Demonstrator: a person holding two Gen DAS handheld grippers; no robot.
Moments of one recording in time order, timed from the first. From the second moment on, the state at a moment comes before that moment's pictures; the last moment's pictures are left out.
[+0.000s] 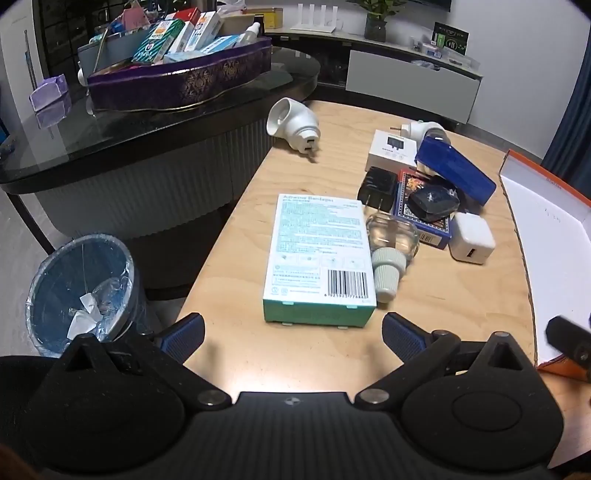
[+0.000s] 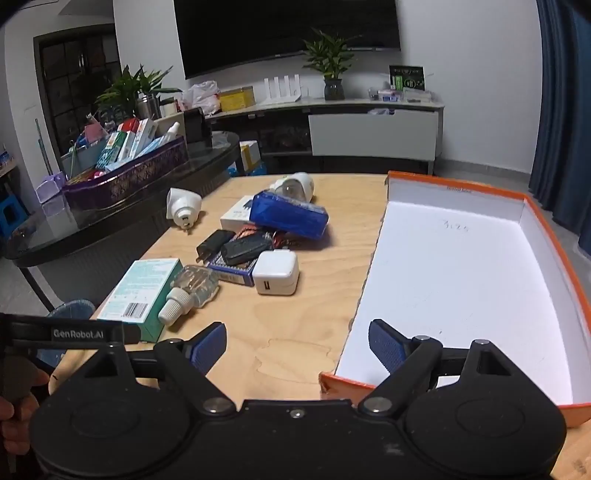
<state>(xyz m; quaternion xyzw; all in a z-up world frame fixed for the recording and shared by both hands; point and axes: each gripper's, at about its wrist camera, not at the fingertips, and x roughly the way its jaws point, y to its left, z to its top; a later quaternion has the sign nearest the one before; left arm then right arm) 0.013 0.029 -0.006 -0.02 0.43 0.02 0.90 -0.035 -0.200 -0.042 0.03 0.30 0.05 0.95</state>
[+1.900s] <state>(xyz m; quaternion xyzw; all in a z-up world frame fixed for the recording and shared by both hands) 0.038 0.035 -0.003 -0.02 0.43 0.01 0.90 -0.031 -0.156 -0.048 0.01 0.33 0.09 0.94</state>
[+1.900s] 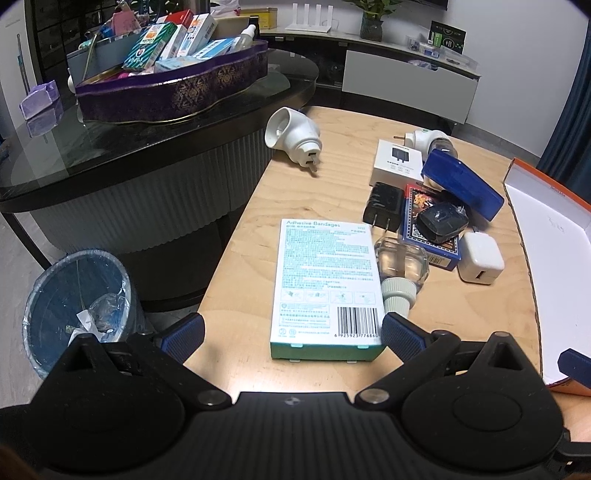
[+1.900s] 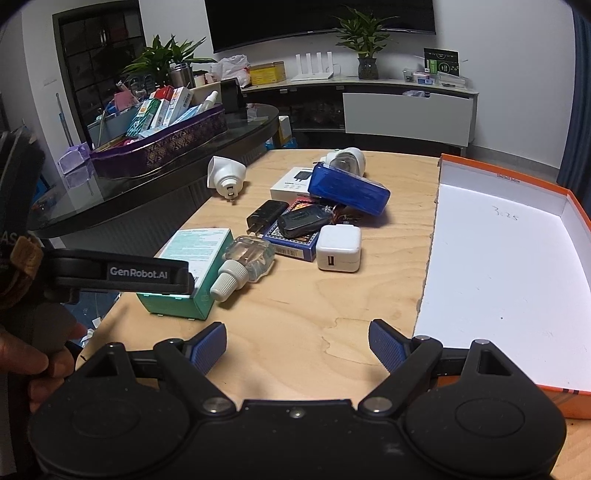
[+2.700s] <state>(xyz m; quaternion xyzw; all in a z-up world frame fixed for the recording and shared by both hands) 0.064 0.027 -0.006 -0.01 0.44 -0.01 0.90 -0.012 -0.156 -0.045 0.01 0.34 0.09 0.94</state>
